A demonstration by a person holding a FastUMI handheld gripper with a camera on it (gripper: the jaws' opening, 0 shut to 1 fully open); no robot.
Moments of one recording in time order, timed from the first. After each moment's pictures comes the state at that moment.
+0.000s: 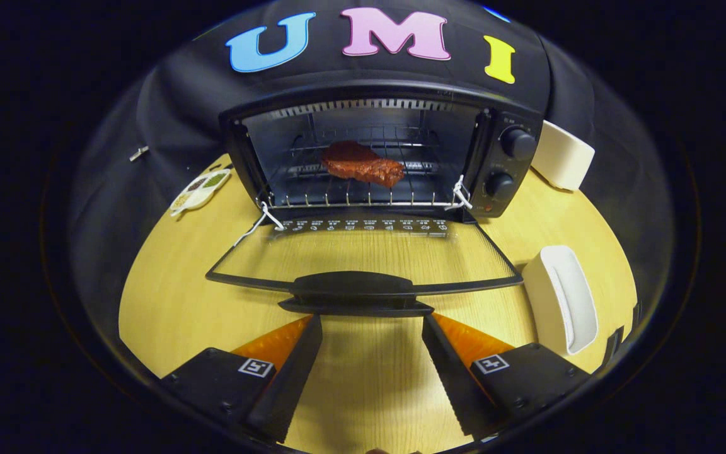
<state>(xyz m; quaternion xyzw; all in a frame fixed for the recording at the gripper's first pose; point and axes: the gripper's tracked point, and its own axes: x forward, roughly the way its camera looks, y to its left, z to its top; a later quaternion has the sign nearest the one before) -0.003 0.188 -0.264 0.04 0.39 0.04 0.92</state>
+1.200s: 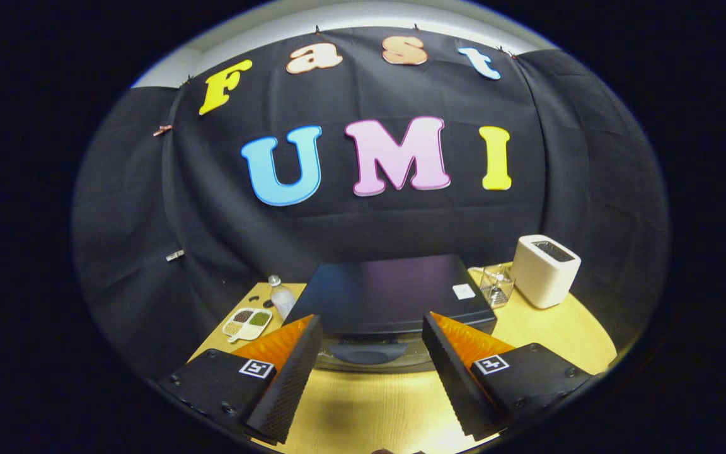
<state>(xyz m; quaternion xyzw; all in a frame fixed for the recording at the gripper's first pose) 0.065 0.155 0.008 0.08 0.13 0.06 0.99</state>
